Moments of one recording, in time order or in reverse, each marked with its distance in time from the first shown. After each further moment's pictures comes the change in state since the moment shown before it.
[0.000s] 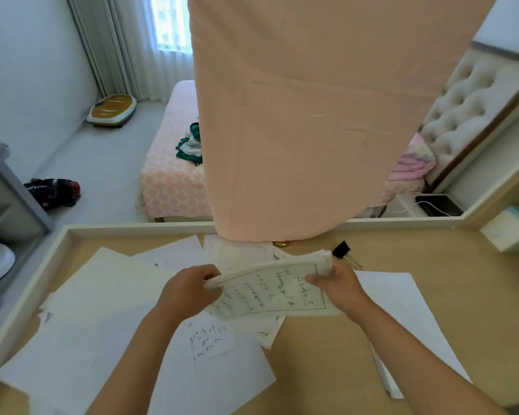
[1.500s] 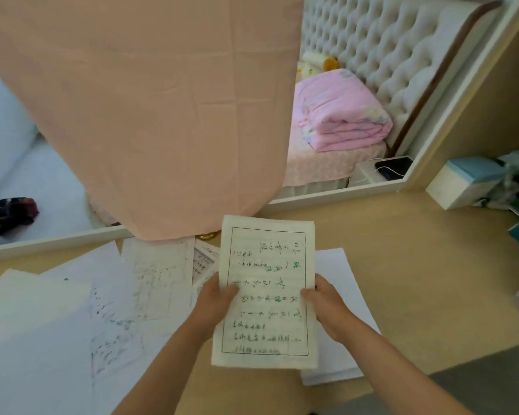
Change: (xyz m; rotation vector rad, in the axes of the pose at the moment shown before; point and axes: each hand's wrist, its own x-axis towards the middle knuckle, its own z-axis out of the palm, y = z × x) left_hand 0.030 0.215 0.197 -0.760 -0.111 -0.232; right_hand -0.001 0.148 -0.181 0.292 -0.060 0.343
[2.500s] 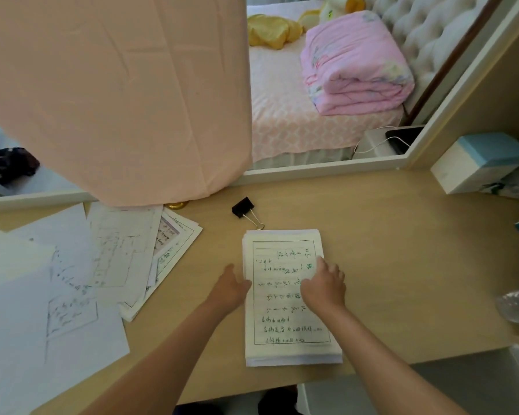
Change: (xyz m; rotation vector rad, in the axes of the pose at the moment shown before) left_hand 0.051 -0.028 0.156 0.366 -0.030 -0.303; right_hand 0.061 0.036 -0.111 -0.935 0.260 0.042
